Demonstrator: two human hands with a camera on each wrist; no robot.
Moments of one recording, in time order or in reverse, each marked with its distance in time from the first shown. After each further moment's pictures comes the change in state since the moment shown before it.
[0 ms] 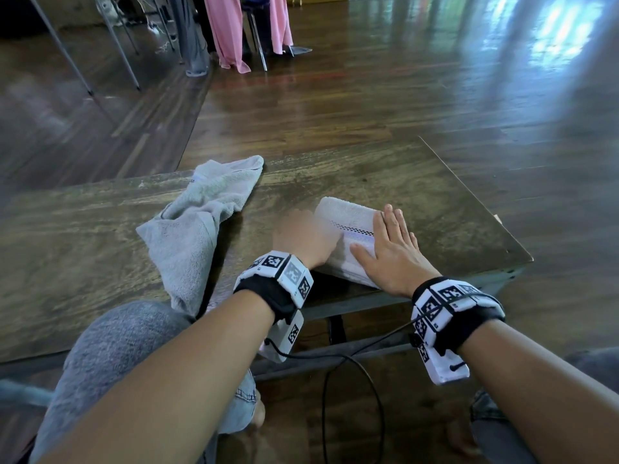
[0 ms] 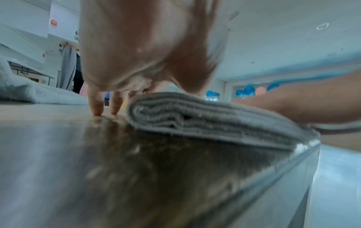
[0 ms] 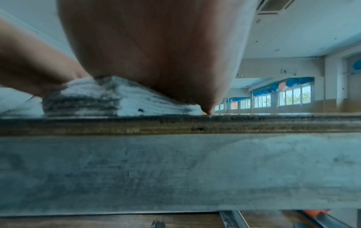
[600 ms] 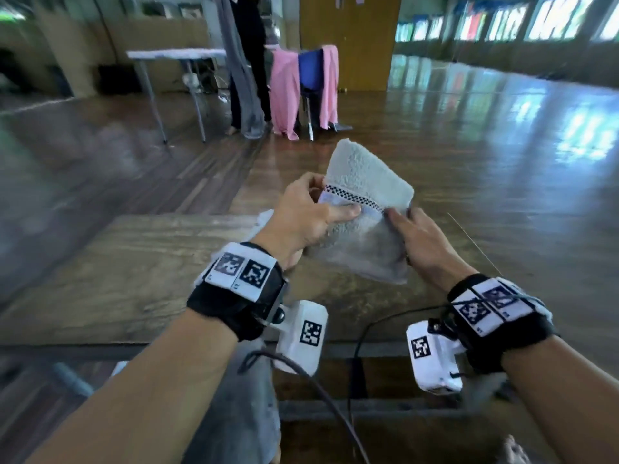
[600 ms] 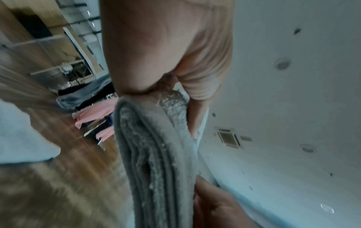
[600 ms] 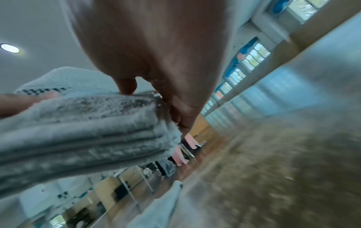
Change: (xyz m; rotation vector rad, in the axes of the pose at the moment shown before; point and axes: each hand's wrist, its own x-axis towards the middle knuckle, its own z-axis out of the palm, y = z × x) left_hand -0.098 -0.007 -0.190 -1.073 0.128 0.187; right_hand -0.025 -0.108 -0.113 0.953 0.166 -0.079
